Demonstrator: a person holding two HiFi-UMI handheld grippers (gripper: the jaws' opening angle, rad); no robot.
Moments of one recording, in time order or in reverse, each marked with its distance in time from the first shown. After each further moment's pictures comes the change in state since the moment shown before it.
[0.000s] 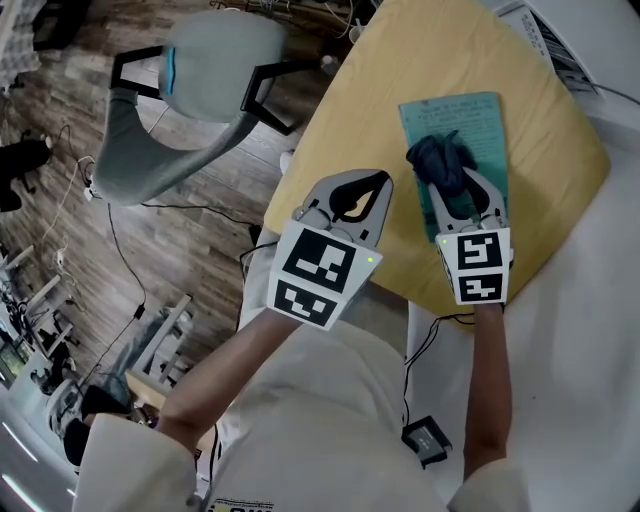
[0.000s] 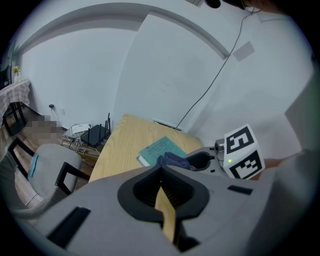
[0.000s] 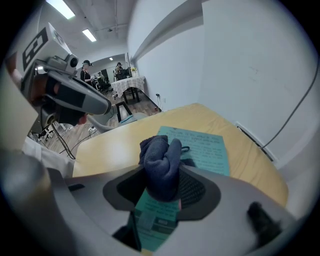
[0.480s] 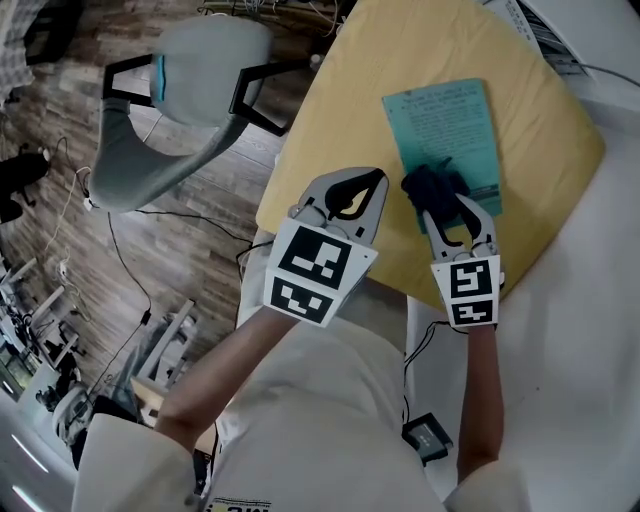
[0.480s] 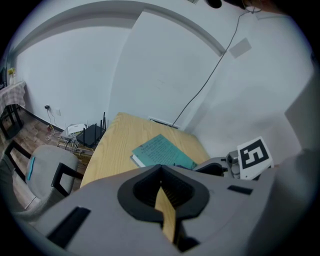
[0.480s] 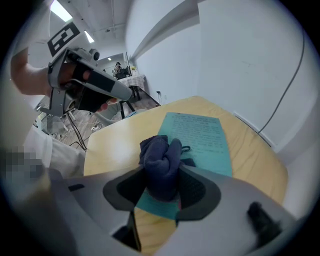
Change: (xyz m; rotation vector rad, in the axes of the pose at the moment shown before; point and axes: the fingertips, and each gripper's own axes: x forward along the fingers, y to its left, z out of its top) left arm 0.006 -0.017 -0.004 0.029 0.019 -0.024; right arm -0.030 0.022 -0.052 0.030 0.023 0.022
